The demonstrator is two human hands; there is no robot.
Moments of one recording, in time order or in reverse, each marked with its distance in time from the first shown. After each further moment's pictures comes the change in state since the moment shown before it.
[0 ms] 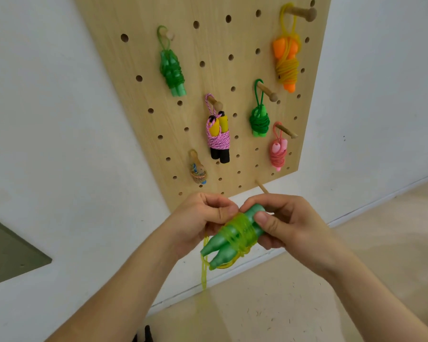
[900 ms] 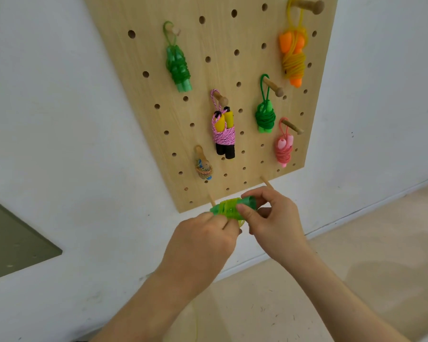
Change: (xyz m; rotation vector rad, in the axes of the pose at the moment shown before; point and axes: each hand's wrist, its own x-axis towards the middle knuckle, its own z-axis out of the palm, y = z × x) left_hand -0.041 -0.030 0.017 1.772 0.394 0.737; right_hand 0.020 0.034 0.031 -0.435 0.497 0.014
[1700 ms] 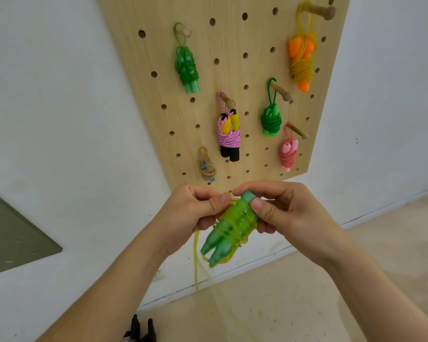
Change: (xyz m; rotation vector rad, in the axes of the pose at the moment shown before) left_hand 0.026 -0.050 0.004 -1.677 -0.194 -0.626; right_hand 0.008 -0.037 -0.035 0.327 -0.476 -0.095
